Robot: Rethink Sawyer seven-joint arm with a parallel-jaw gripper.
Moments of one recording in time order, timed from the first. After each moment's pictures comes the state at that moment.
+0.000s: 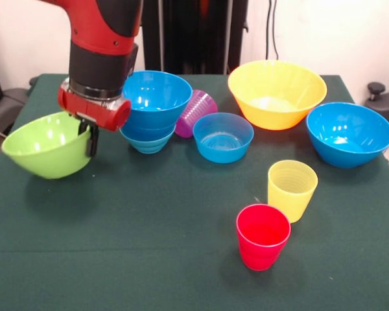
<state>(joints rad) -0.43 -0.50 -0.05 1.51 -0.31 0.35 2.00</state>
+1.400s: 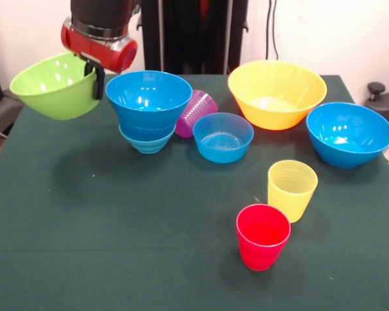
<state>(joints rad) -0.42 -0.70 -0.05 1.61 -0.29 0.59 2.00</state>
